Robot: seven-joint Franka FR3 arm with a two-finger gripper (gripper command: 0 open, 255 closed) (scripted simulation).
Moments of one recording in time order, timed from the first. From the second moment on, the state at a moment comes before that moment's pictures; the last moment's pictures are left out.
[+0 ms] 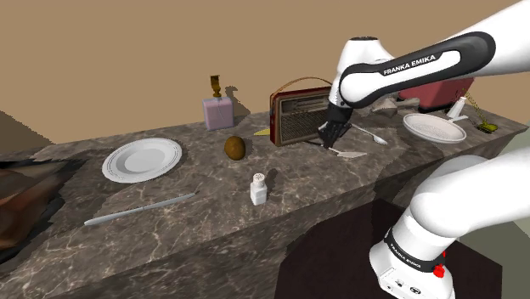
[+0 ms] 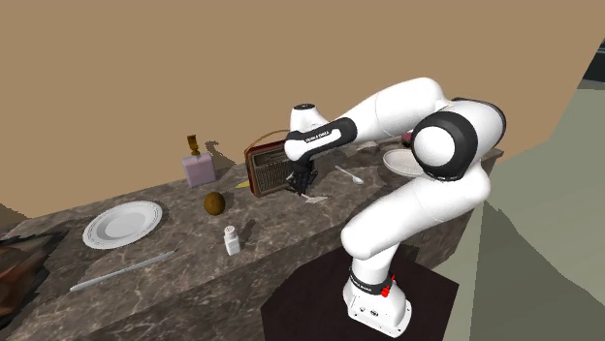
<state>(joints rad) -0.17 -0.62 -0.08 -2.76 -0.07 2.20 0.20</state>
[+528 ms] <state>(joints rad) -0.16 -0.67 -0.08 -2.68 -0.06 2.07 0.20</state>
